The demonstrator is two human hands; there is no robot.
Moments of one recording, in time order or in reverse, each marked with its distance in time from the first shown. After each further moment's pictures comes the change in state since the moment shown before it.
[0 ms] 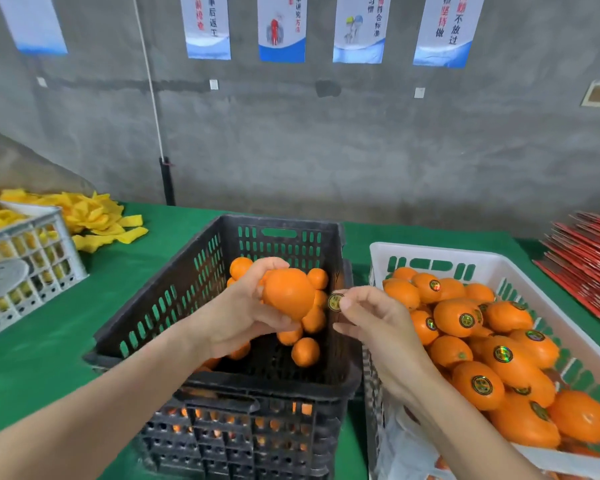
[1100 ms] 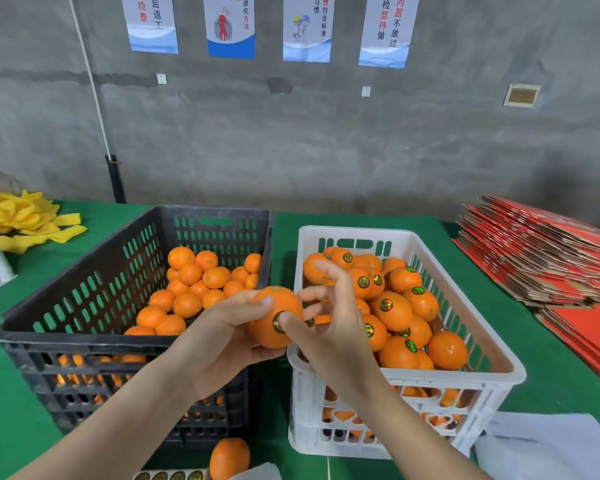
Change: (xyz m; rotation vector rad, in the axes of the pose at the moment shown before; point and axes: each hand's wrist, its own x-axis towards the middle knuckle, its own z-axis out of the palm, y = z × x) left_hand -0.048 -0.025 0.146 -0.206 0.026 -0.092; right_hand -0.091 -0.018 -0.062 -0.371 0.062 -0.244
